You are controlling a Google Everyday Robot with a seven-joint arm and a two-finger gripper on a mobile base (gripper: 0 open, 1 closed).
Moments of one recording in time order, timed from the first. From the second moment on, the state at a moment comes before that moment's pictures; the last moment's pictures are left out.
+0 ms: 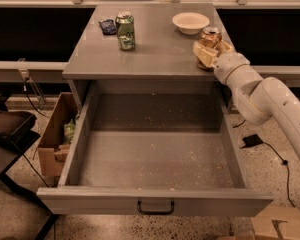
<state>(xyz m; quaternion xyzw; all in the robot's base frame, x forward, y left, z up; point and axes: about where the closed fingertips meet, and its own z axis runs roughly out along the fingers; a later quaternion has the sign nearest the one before) 0.775 -0.213 0.883 -0.13 0.64 0.14 0.75</state>
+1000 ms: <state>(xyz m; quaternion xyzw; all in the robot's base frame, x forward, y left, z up) 0.775 -0.213 0.883 -0.13 0.64 0.14 0.75</state>
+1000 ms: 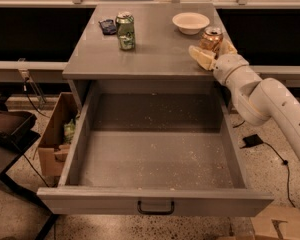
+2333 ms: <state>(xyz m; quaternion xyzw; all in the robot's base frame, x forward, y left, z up) 0.696 -0.023 0.994 -0.42 0.63 0.16 0.64</state>
